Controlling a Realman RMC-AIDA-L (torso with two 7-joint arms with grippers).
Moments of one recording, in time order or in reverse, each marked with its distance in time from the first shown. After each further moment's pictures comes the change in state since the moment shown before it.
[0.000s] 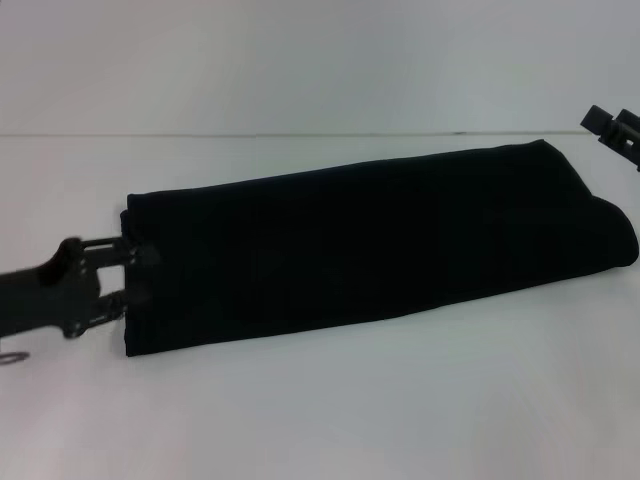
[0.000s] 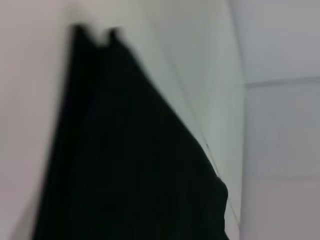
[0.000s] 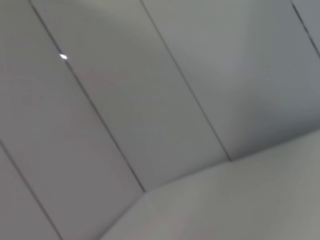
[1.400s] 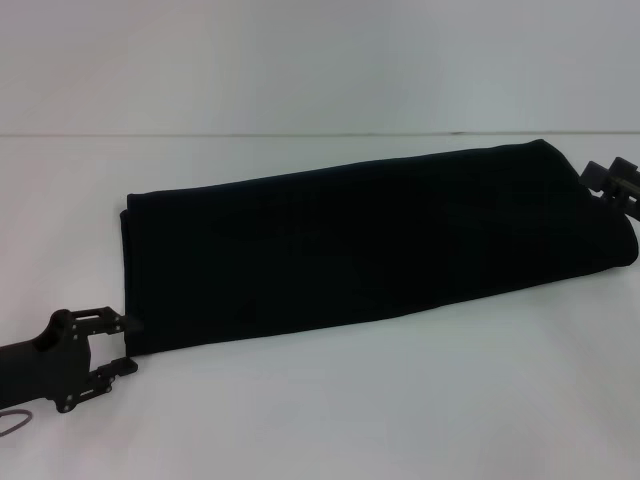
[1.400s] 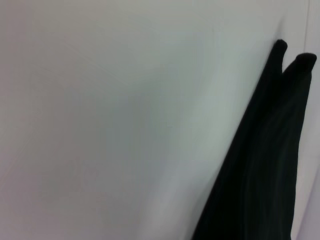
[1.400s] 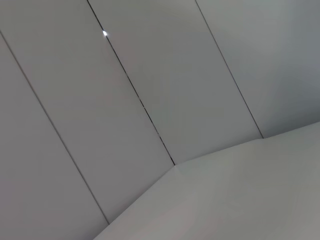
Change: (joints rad) left arm 0.076 -0.028 -0.045 -0.074 0.108 -0.152 -0.153; right arm -0.056 -0.019 0.034 0.009 -0.104 -0.152 -0.021
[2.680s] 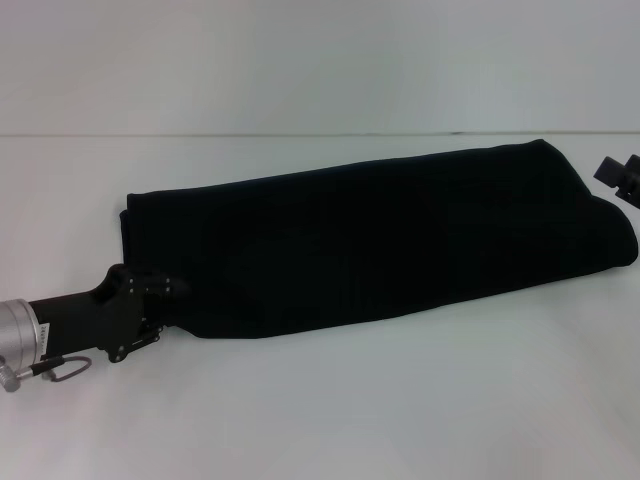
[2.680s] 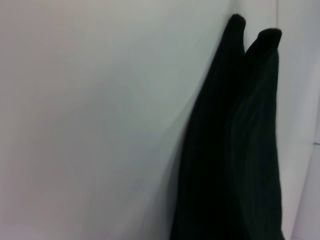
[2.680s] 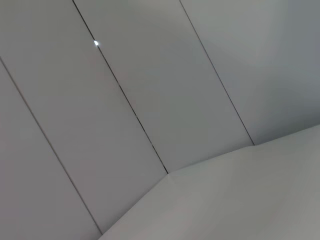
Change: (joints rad) left arm -0.125 -0.012 0.023 -0.074 -0.003 -0.127 0.011; right arm -0.006 -0.004 0.036 0.011 0.002 -0.007 -0.001
